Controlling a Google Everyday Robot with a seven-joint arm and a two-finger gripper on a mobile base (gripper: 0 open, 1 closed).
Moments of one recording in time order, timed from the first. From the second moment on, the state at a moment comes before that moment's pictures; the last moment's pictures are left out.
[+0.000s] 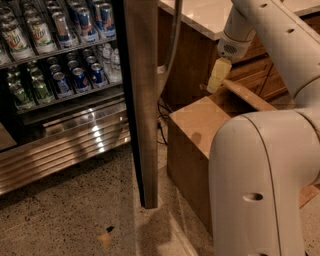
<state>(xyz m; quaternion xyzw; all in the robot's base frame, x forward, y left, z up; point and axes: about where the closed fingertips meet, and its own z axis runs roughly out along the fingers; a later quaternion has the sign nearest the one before) 0.727 -0.213 0.844 -0.49 0.86 -0.01 0.11</state>
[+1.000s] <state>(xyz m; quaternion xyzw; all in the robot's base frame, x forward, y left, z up) 0.727 -0.213 0.844 -0.49 0.86 -0.01 0.11</state>
